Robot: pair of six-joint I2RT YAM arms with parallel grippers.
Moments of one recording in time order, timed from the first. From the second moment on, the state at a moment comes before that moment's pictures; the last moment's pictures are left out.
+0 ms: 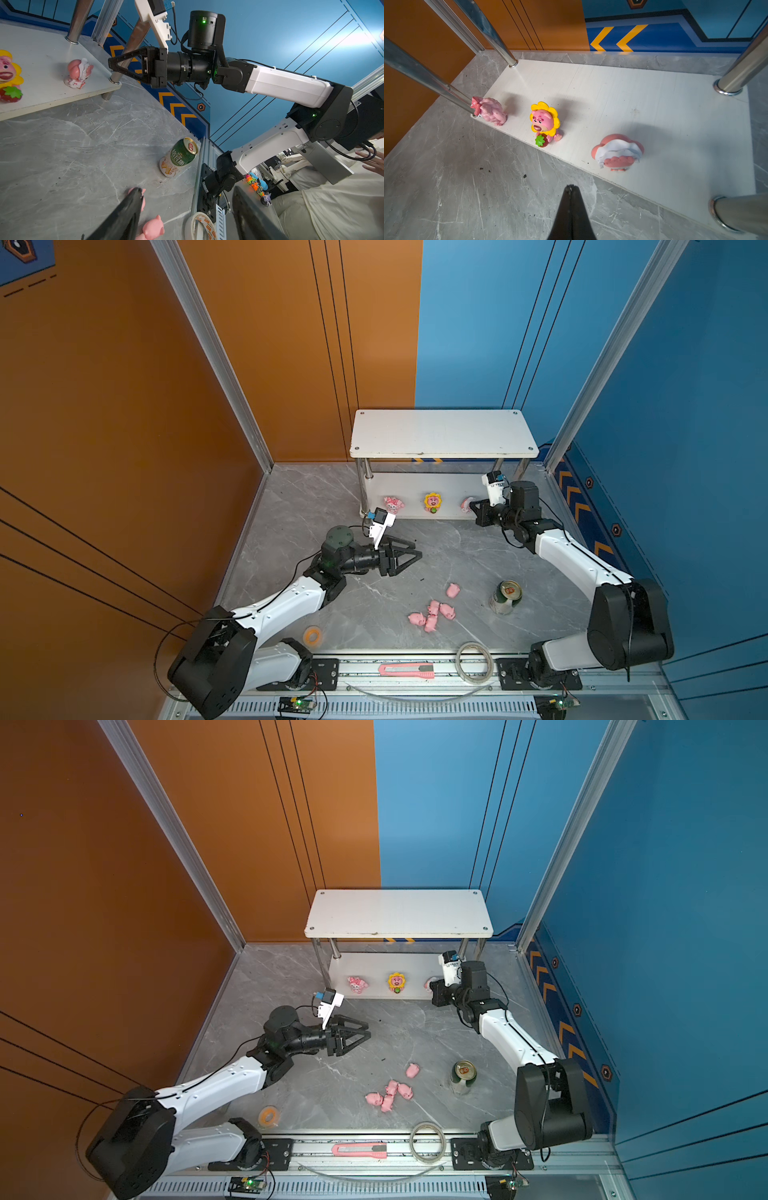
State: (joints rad) left arm -0.57 1.22 0.54 0.63 0.82 -0.66; right arm 0.16 1.45 0.95 -0.09 -0.37 0.10
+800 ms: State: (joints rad) left arm -0.56 1.27 0.54 0.63 0.82 -0.66; right arm 0.17 1.70 1.06 -0.09 -0.37 0.11
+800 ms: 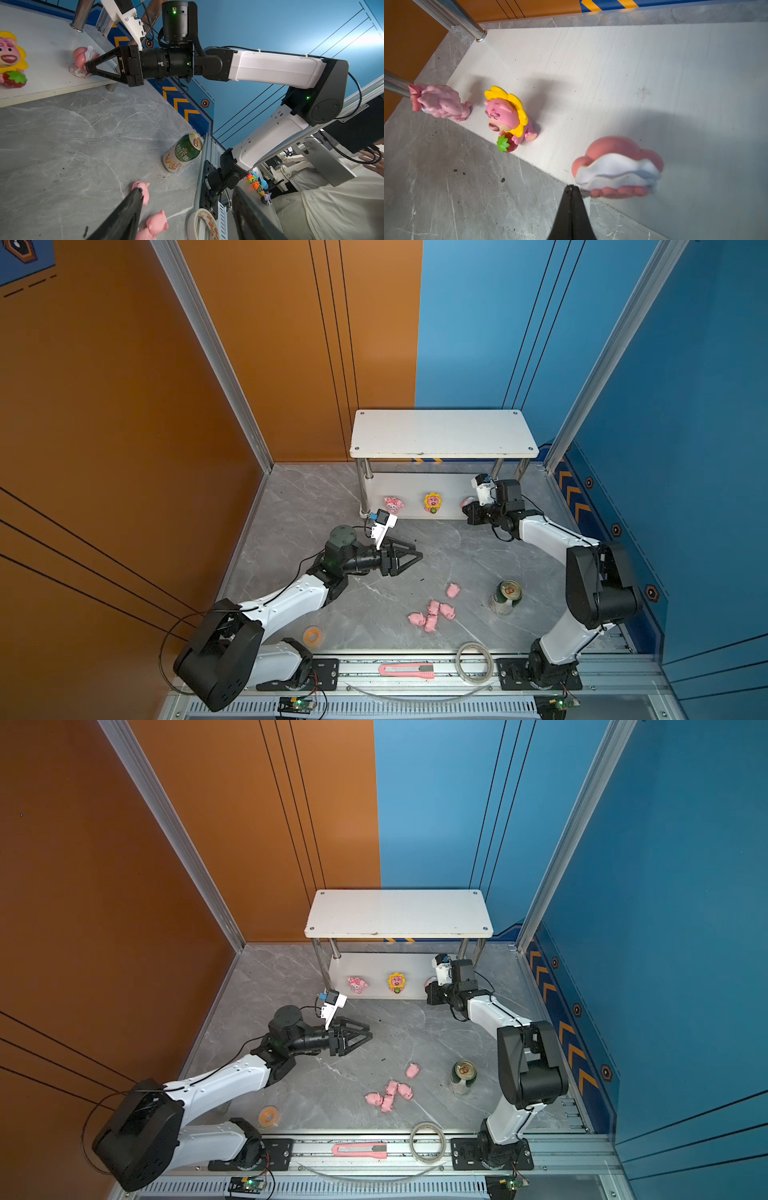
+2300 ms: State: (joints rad) left arm -0.66 1.26 0.60 0.30 0.64 -0.48; right arm 0.79 1.20 0.79 -0.62 0.10 0.48
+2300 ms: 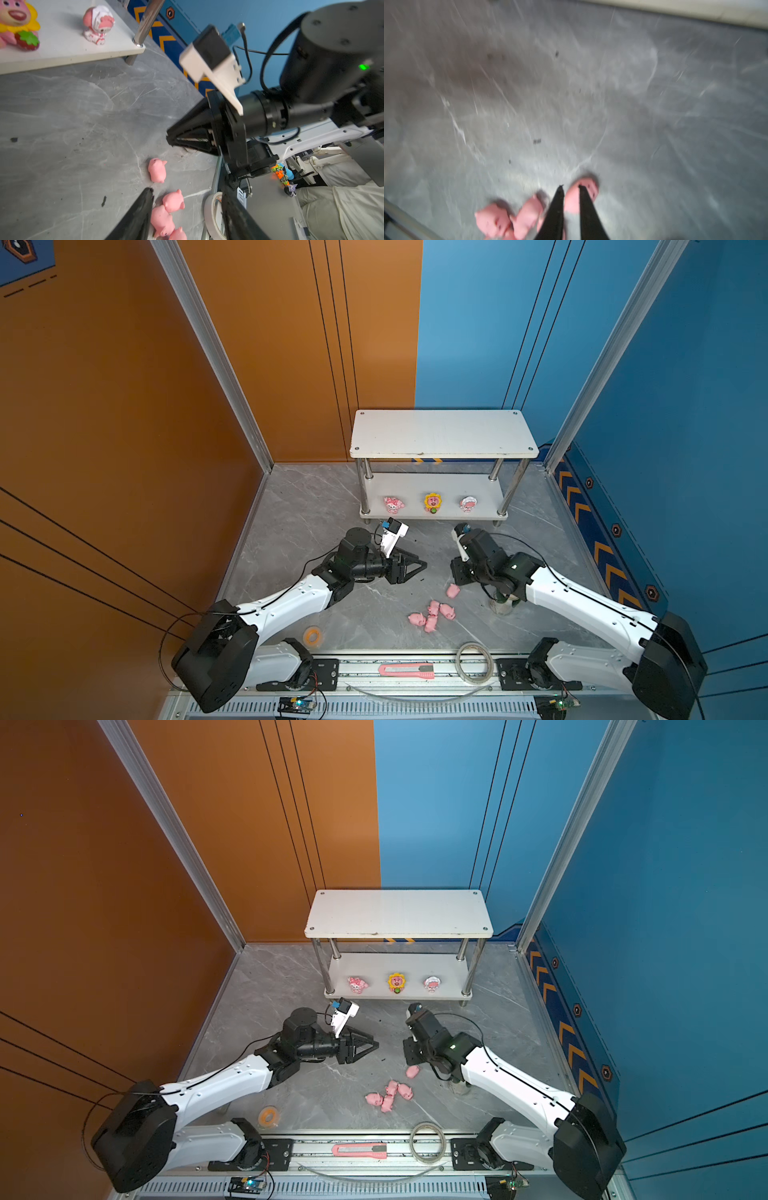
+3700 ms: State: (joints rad) left arm -0.61 1.27 0.54 0.24 0.52 -0.46; right arm 0.78 1.46 0.98 -0.66 0.22 0.39
